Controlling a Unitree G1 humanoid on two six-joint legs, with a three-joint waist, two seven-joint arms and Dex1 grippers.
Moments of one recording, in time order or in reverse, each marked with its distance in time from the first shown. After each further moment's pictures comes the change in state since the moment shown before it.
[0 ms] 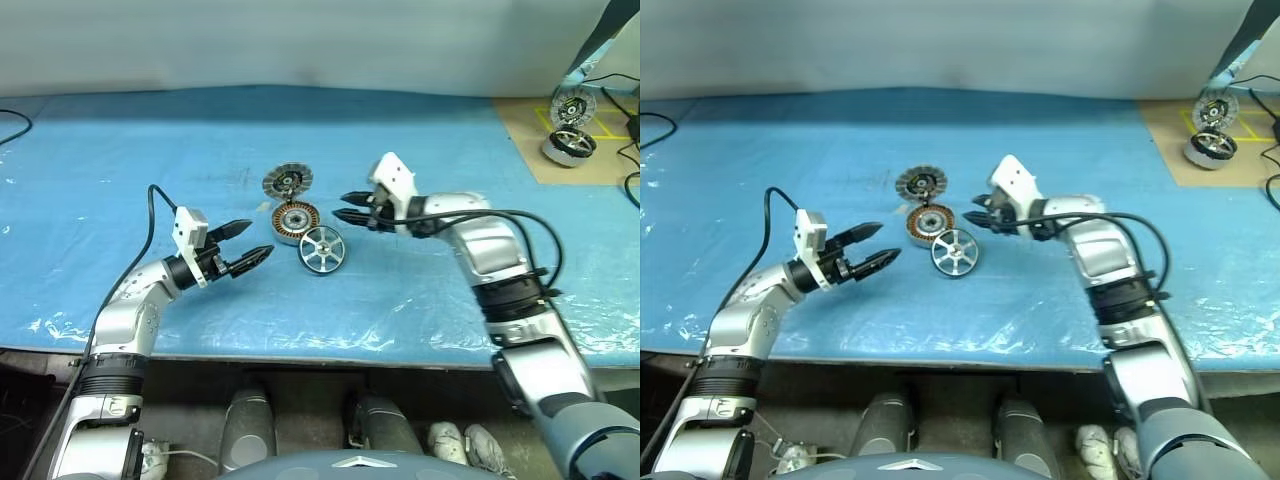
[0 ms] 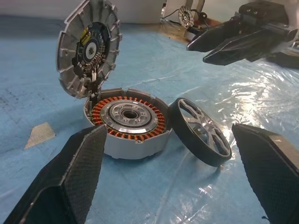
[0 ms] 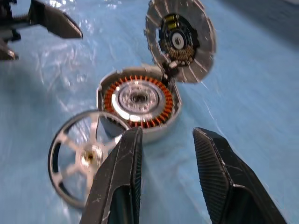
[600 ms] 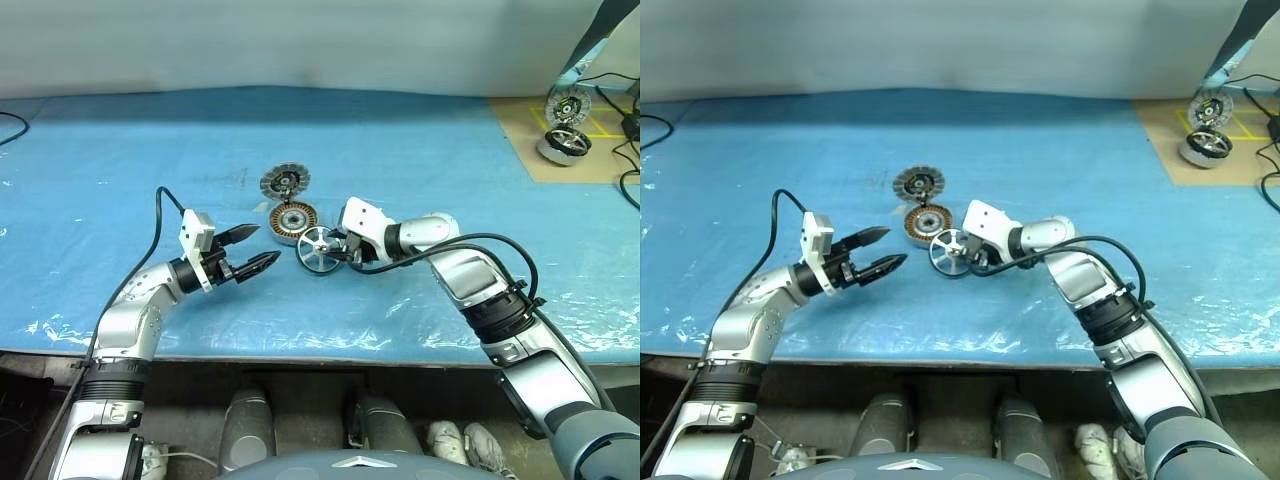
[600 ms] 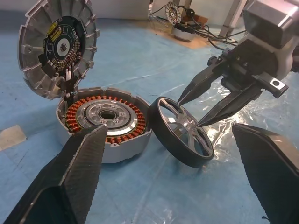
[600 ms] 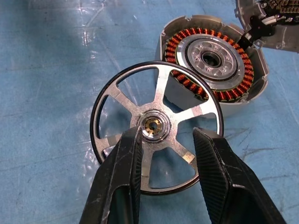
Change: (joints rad) left arm -0.007 -0.016 -0.028 -0.029 -0.001 0.027 -0.006; right arm 0.032 0.073 0.224 0.024 -0.145 -0.059 -0.063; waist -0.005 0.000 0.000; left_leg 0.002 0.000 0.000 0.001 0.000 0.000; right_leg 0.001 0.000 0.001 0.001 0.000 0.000
